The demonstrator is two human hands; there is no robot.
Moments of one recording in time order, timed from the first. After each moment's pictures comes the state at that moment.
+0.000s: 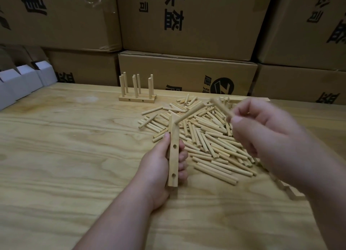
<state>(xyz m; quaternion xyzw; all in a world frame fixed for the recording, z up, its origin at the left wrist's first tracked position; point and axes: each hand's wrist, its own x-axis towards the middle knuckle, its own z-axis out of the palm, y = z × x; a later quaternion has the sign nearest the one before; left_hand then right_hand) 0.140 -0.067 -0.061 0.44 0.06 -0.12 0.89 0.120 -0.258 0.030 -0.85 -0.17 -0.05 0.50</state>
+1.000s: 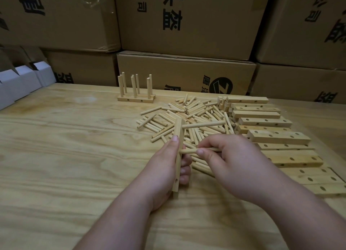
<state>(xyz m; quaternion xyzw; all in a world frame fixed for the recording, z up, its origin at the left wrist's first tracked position) 0.140 -0.077 -0.069 0.53 0.04 -0.12 0.84 0.131 -0.239 -0.019 -0.94 -0.19 -0.09 0.28</state>
